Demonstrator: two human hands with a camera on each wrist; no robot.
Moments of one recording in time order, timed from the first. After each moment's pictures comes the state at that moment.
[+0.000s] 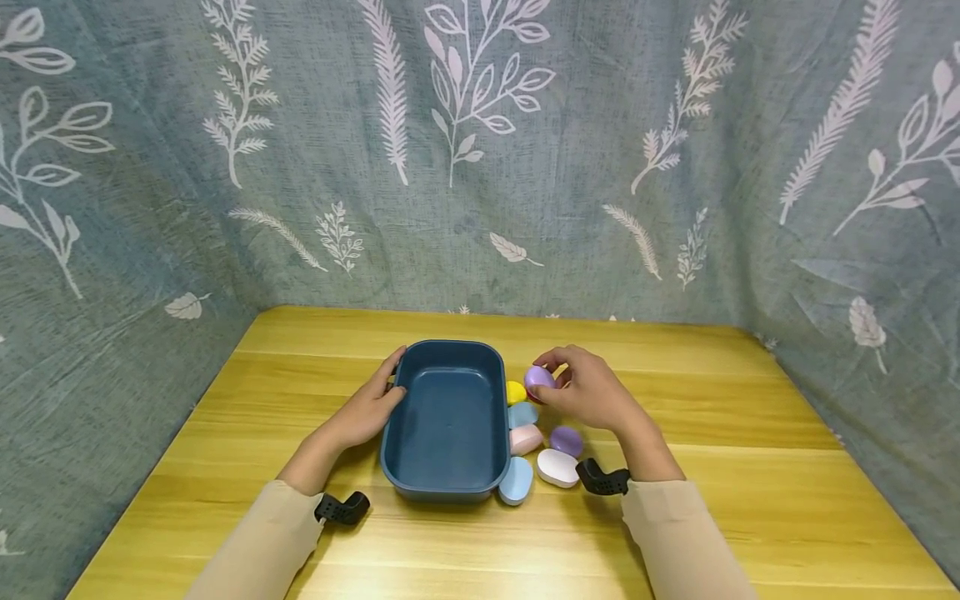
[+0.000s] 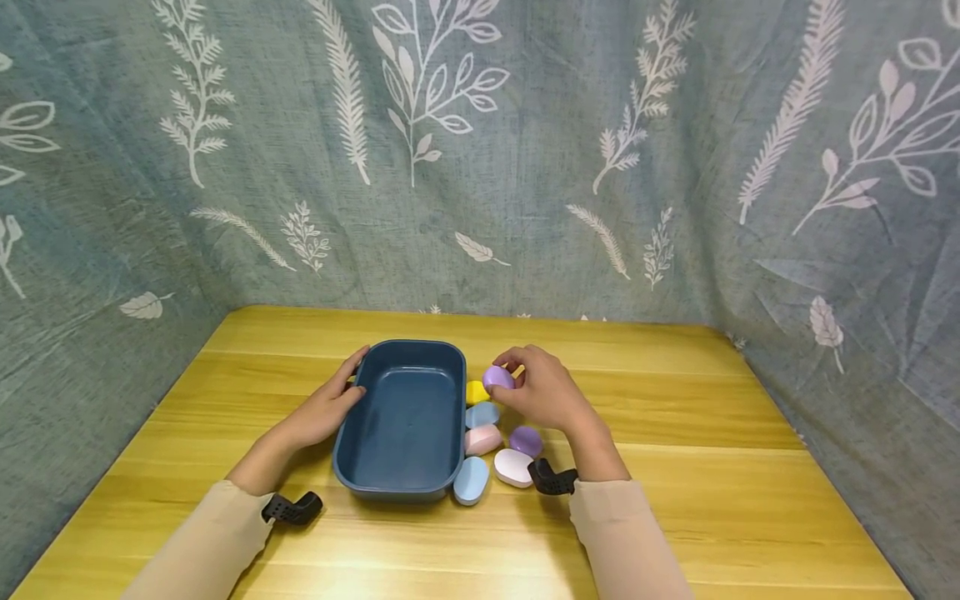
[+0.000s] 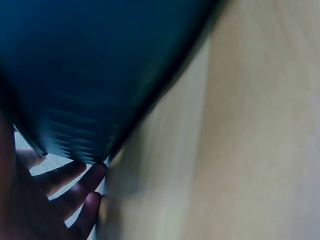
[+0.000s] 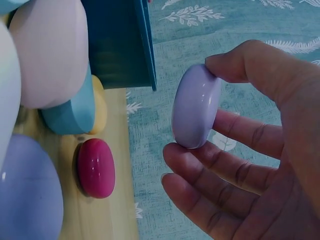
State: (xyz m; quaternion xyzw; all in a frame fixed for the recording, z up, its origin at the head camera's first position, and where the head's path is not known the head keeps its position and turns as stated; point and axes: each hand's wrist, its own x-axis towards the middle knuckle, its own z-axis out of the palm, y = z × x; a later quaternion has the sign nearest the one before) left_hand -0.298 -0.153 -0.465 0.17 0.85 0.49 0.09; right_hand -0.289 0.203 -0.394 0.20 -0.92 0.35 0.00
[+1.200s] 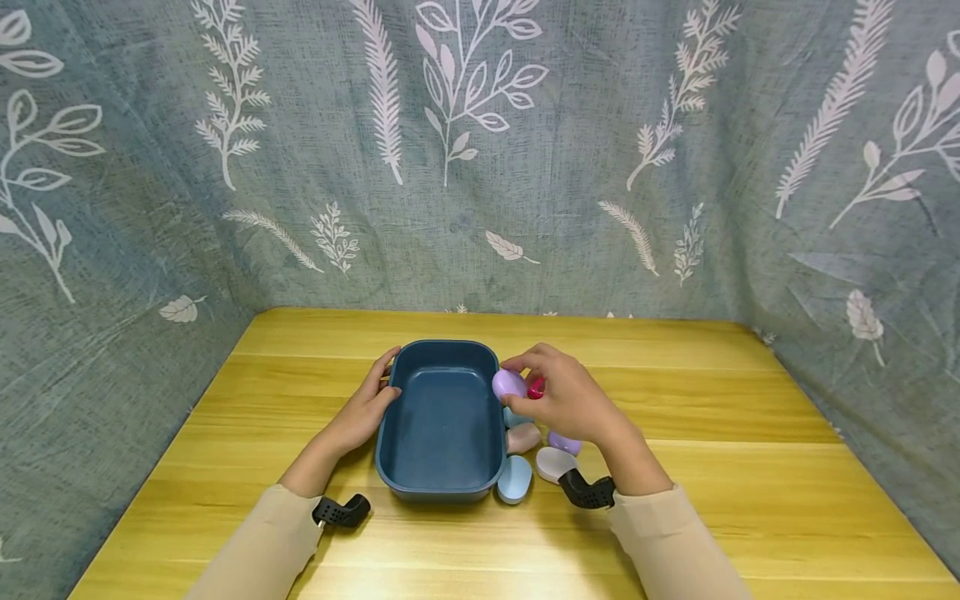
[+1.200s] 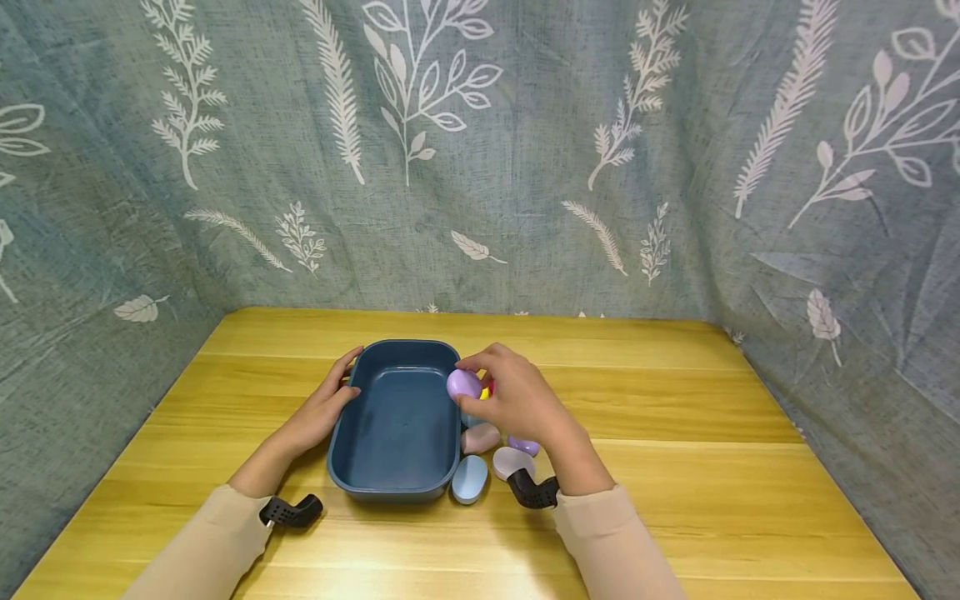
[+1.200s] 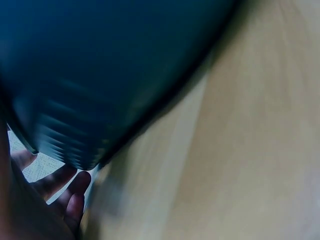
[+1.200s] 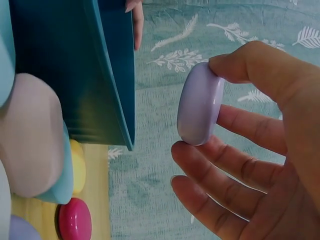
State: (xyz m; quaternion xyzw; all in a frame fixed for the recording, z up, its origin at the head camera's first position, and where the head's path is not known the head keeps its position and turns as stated) left_hand -0.281 -0.148 -0.446 0.17 0.81 0.56 0.07; right_hand -0.260 0.170 -0.374 0.28 -0.91 0.31 0.06
